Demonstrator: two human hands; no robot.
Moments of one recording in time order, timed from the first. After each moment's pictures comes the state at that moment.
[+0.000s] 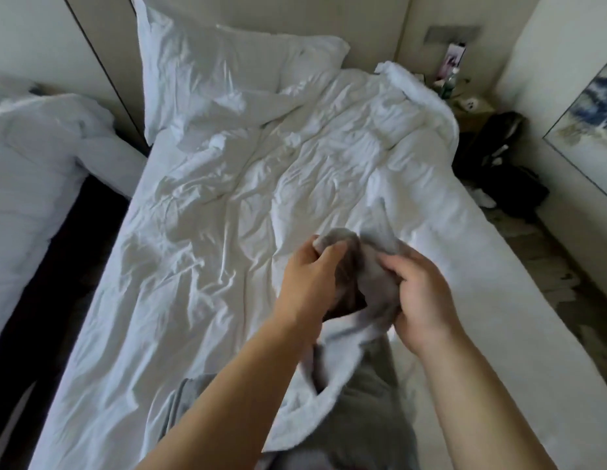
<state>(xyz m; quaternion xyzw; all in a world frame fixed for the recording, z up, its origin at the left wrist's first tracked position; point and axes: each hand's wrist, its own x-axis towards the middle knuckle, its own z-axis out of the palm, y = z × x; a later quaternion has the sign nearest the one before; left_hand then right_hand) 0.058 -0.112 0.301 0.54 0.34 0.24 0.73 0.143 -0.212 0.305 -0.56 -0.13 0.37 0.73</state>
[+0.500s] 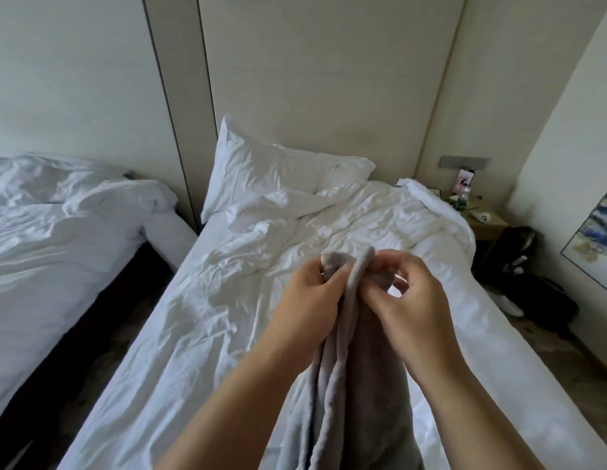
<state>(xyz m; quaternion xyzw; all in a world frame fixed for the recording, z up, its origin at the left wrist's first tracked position) -0.014 -0.108 0.413 0.63 0.22 0.31 0.68 0.078 -0.193 0.413 -0.70 -0.36 0.06 0.61</state>
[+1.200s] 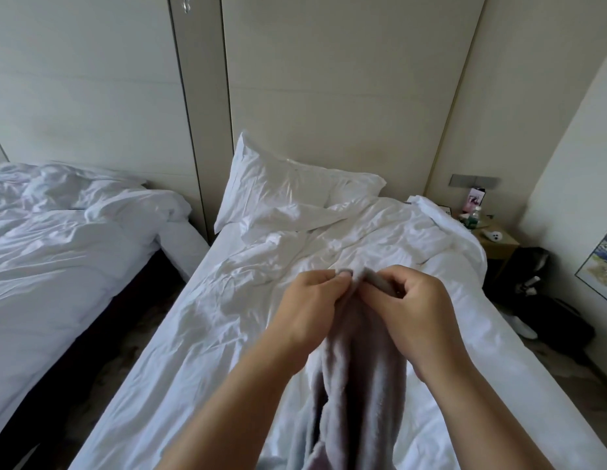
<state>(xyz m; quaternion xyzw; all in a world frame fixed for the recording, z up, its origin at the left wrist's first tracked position) -0.046 -0.095 0.422 0.65 0.26 0.29 0.65 0.064 -0.184 0.420 -0.73 -0.40 0.07 0.55</state>
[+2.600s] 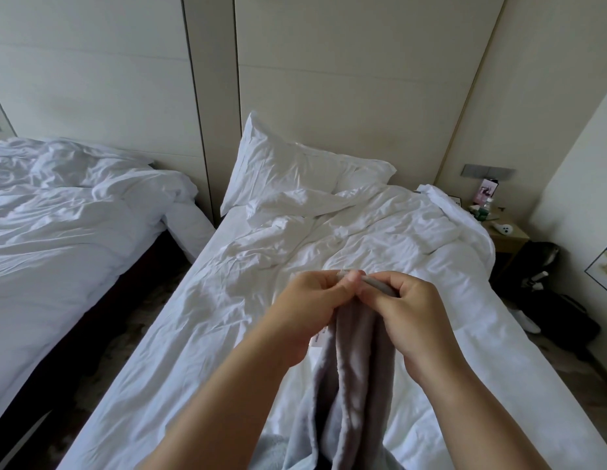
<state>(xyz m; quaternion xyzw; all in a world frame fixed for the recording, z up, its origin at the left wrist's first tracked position) -0.051 -0.082 0.393 0.63 0.23 0.22 0.71 0.059 -0.173 0.394 -0.68 -0.35 0.21 0.61</state>
